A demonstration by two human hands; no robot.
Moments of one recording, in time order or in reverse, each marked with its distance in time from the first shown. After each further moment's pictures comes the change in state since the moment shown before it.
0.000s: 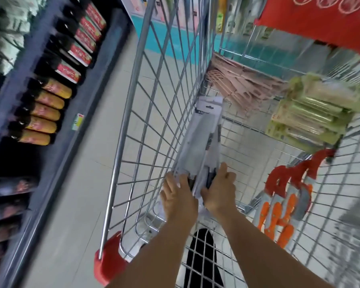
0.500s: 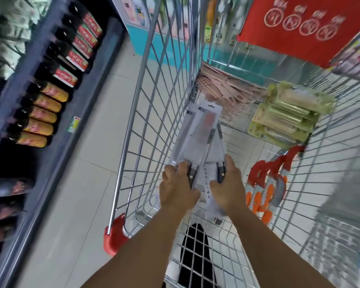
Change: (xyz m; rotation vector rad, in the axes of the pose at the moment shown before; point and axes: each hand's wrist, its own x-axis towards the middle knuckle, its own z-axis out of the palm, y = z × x) left_hand -0.026 0.014 -0.052 -0.180 0.001 0.097; right_hand -0.040 0.017 -0.056 0.222 0.113 -0.065
